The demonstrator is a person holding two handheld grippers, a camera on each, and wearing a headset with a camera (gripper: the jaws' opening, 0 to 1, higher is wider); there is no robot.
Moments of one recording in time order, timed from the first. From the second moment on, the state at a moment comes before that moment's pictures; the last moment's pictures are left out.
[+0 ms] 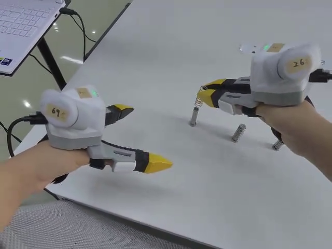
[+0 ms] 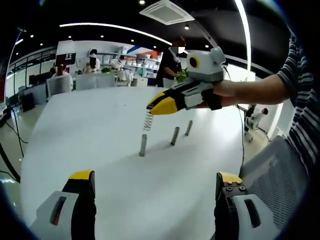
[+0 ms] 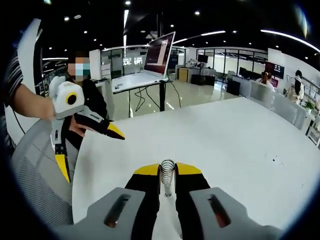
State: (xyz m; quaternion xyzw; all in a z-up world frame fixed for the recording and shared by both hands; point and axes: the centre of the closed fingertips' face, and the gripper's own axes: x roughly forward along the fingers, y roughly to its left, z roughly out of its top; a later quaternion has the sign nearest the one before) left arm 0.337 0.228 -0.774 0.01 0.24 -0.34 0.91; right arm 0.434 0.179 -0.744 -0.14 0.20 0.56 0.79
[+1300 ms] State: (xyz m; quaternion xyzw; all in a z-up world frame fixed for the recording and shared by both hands) left arm 0.332 0.221 -0.781 0.00 0.25 -0.35 0.90; right arm 0.413 0.185 -0.820 -0.17 0.28 0.55 0.77
